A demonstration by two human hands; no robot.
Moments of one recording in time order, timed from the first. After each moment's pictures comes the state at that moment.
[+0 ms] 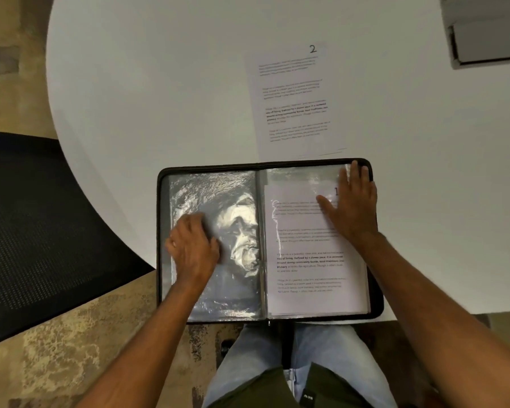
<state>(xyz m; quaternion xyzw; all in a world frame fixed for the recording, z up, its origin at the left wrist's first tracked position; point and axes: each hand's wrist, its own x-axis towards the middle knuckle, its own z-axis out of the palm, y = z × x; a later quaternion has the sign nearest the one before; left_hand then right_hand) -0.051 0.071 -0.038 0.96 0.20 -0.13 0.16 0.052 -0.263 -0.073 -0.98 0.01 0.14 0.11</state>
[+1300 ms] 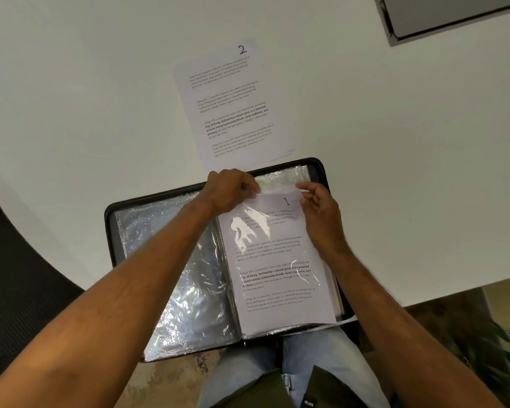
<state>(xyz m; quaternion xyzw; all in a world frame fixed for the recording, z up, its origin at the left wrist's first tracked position) 0.151 -0.059 -0.036 0.90 -0.15 -0.33 0.25 0.041 -0.270 -0.023 -0.75 0.25 0.10 0.61</state>
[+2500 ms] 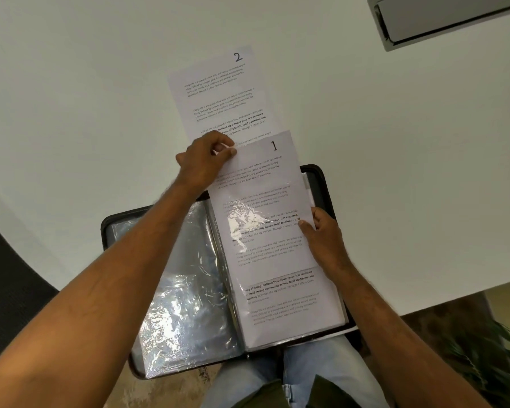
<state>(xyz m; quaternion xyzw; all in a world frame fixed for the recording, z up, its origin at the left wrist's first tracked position) 0.205 -0.041 -0.025 0.91 0.03 -0.18 0.38 0.024 -0.277 -0.043 -0.74 0.30 0.19 0.57</state>
